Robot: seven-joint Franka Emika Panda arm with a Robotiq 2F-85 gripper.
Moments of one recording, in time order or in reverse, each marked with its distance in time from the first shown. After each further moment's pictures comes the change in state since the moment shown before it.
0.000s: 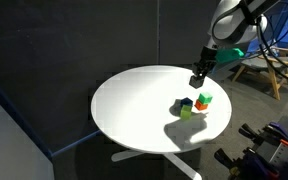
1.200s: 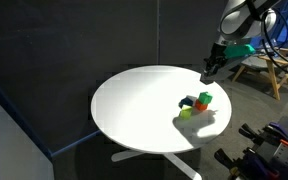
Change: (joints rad) arm -0.050 -0.009 -0.076 0.017 -0.035 -0.071 0.034
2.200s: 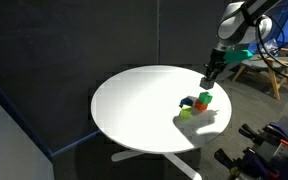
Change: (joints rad) arm 0.000 0.052 0.002 -0.001 0.059 0.005 -0.086
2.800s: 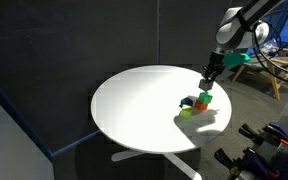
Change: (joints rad) arm -0.004 0.044 0.001 0.000 0.015 0.067 -0.015
